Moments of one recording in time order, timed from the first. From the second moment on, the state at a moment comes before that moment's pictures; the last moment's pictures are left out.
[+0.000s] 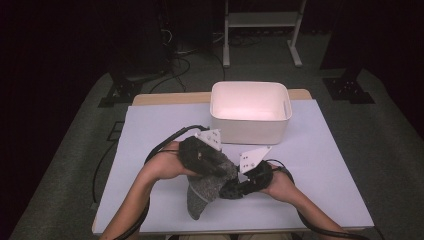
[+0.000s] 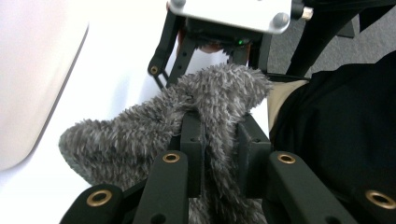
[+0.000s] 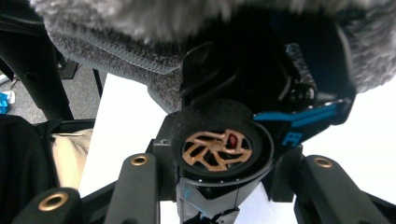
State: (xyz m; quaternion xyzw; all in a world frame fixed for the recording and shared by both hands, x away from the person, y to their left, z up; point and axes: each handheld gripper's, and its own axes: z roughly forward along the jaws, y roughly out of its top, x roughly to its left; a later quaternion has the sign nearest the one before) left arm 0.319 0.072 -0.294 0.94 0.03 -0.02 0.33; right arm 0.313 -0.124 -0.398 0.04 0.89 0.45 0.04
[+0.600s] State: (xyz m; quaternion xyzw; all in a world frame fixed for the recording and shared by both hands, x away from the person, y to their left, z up) left arm 0.322 0.109 -0.307 0.95 0.08 -0.02 0.32; right arm 0.315 -0.119 -0.401 0.05 0.89 0.45 0.03
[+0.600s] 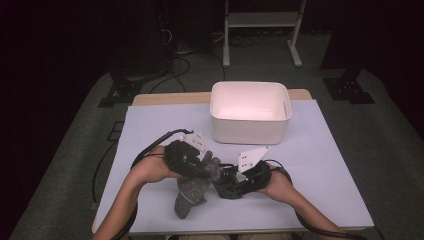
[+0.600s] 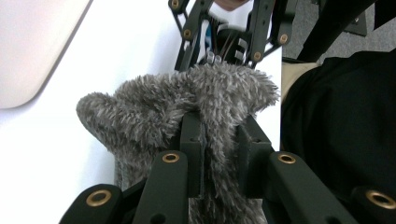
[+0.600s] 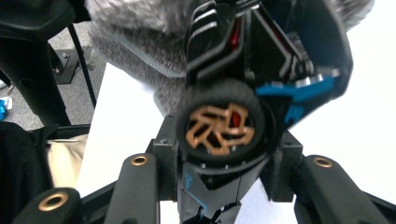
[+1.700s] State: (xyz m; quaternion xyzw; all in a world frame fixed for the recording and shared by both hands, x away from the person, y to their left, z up) left arm 0.324 0.141 -0.315 0.93 0.12 -0.03 0.35; right arm 0.320 -0.097 -0.390 0.03 0.88 0.46 0.04
